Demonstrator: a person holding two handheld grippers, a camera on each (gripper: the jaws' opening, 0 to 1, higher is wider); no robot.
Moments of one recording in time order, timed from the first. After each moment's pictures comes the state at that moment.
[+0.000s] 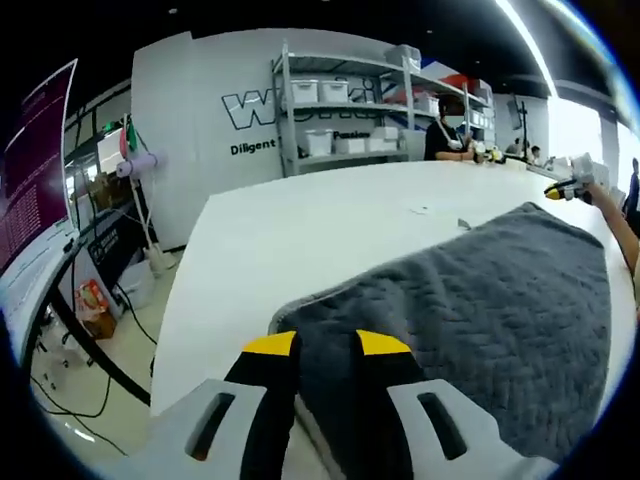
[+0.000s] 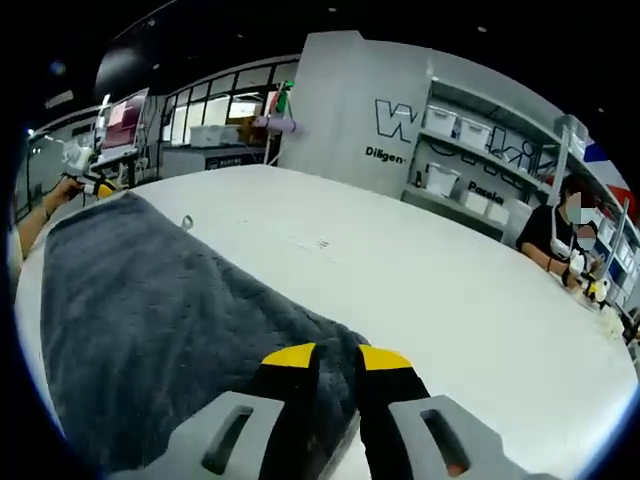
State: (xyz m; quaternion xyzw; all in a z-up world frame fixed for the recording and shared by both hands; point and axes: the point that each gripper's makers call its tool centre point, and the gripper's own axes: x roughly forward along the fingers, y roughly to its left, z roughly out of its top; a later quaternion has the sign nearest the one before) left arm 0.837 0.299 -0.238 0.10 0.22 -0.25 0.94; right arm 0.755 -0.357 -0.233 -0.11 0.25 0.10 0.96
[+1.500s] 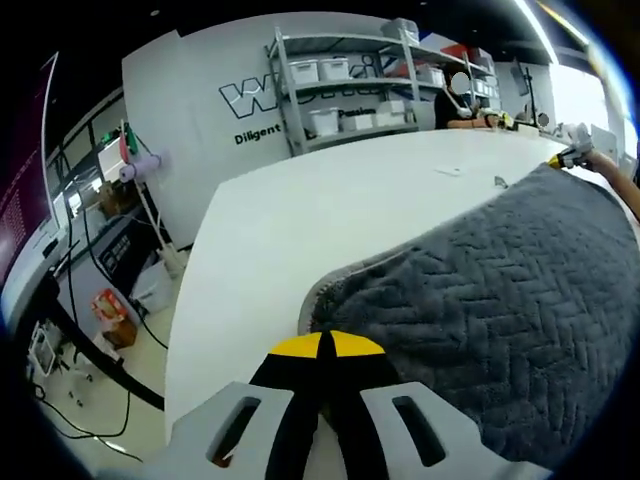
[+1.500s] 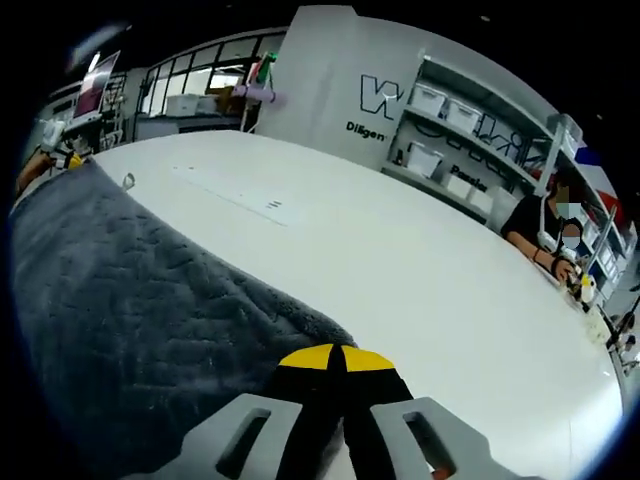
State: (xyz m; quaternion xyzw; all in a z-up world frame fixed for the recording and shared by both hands) left arm 0.879 0.326 -0.272 0.16 0.24 -0.22 0.93; right arm 0.807 -0.391 -0.276 -0.17 0.27 0.04 0.95
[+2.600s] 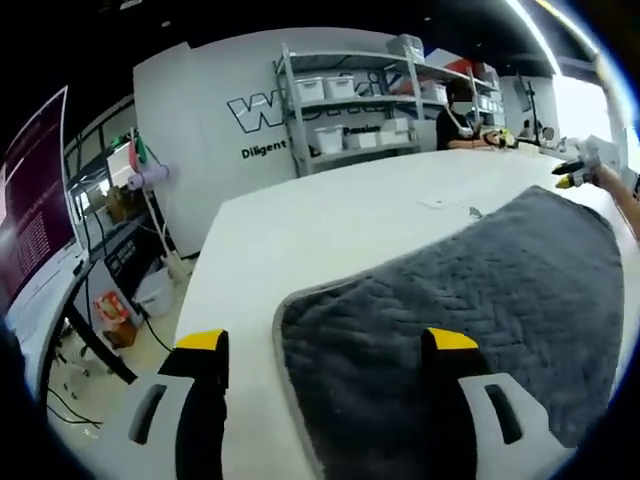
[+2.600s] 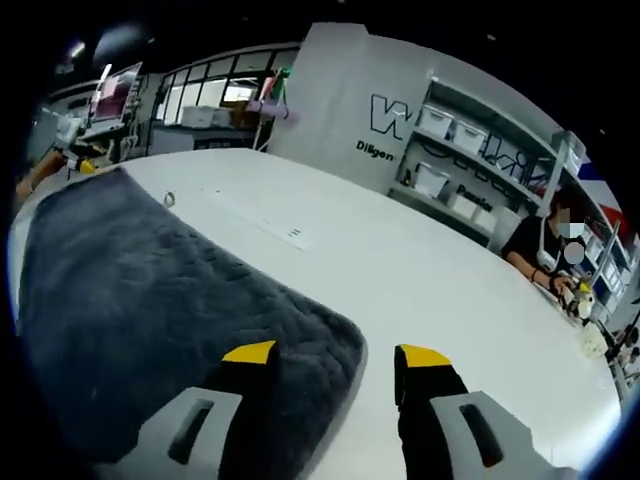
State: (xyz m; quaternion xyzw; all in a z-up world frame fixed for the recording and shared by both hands) left arm 0.832 0.296 -0.227 0.13 0.22 -0.22 0.94; right arm 0.751 -0.379 -0.230 -0.16 0.24 0.09 0.95
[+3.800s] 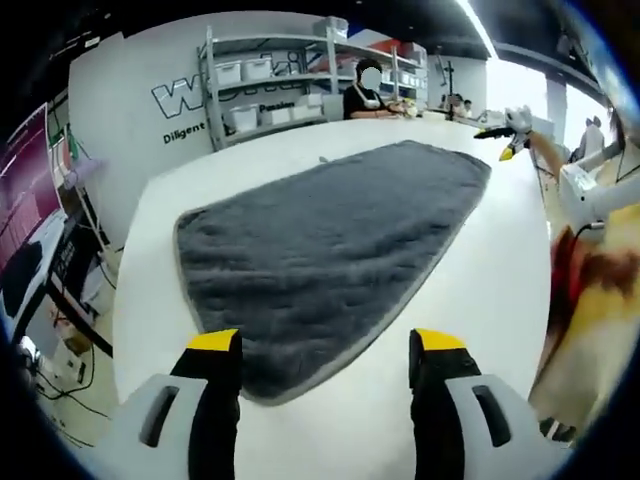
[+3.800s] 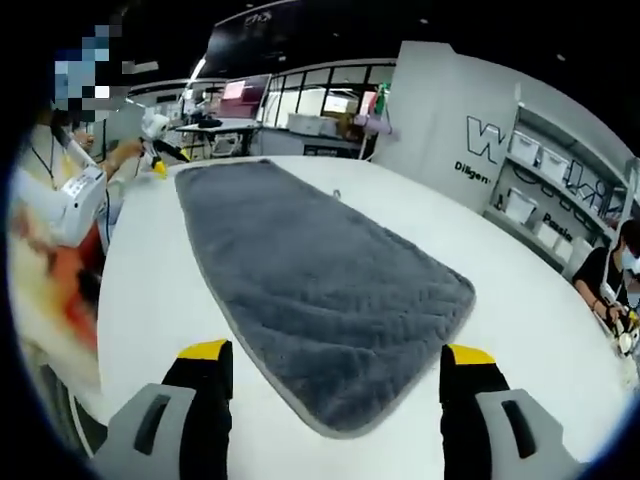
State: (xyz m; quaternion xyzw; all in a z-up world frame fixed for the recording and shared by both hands) left arm 0.606 0.287 -0.257 0.17 0.29 -0.38 0.86; right arm 0.560 -0.306 -0.227 -0.19 0.24 0.30 0.91
